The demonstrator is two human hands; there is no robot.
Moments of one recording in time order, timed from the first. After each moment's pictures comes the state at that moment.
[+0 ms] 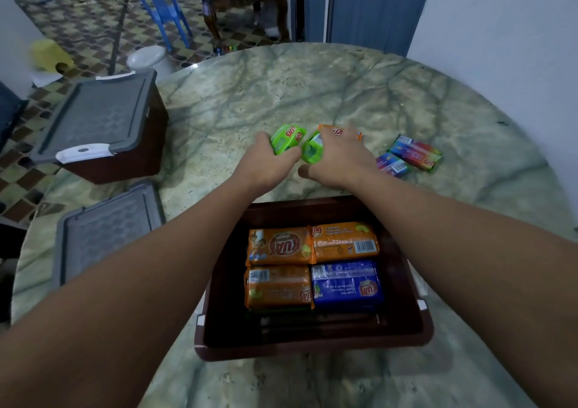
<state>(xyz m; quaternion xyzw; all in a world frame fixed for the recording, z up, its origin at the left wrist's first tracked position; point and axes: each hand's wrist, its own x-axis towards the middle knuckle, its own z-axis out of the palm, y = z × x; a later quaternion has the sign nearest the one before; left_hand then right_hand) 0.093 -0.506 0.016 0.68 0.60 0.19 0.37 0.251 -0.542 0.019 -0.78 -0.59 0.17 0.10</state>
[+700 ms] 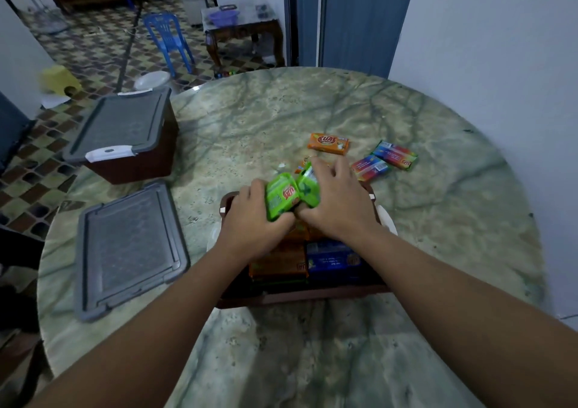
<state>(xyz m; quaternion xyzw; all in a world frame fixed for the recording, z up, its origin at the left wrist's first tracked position) 0.036 -0.639 0.004 0.78 0.55 0.22 0.21 0.219 -0.670 0.018 -0.72 -0.66 0.06 0.20</state>
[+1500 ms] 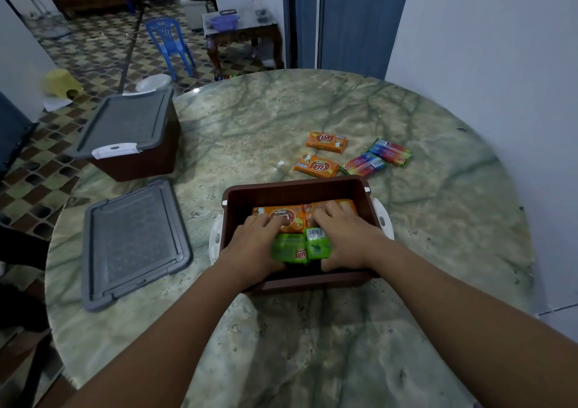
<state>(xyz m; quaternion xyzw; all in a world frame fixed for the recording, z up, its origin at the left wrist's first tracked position) 0.012 -0.669 -0.034 0.88 0.45 0.02 0.11 0.241 -0.713 -0.021 -0.62 -0.77 0.16 0.00</state>
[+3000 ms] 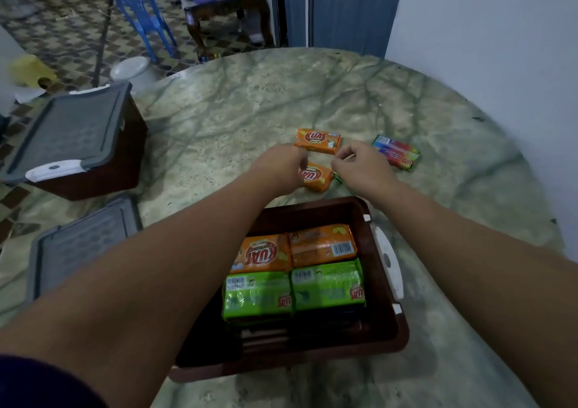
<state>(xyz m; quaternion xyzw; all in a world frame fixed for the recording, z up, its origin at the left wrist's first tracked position) 0.163 -0.486 0.000 0.89 0.44 -0.03 0.11 0.324 -0.571 -0.013 -0.77 -0.47 0.26 0.33</state>
